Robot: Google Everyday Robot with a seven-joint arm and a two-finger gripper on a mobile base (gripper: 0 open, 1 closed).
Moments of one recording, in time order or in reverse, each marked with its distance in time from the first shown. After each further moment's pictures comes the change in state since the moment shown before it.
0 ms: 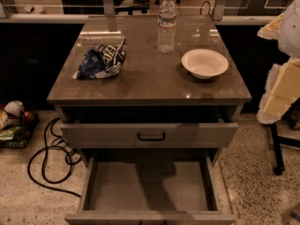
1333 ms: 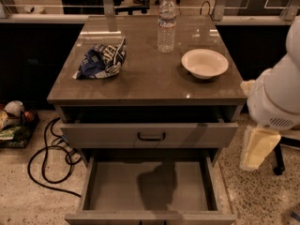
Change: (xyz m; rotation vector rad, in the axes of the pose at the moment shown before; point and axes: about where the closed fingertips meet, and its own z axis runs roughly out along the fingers) arm 0.031 0.049 0.102 0.019 0.115 -0.055
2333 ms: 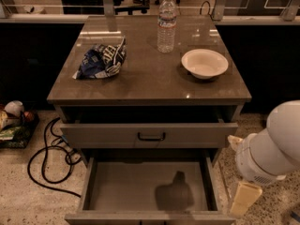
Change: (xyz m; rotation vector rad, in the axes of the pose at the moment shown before) arm 0.019 0.092 0.116 -0.156 -0.082 0.032
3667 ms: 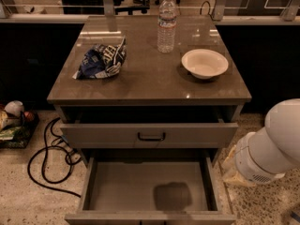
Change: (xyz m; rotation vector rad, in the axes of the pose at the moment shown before) arm -0.002 0.000 -0.003 0.005 0.003 -0.004
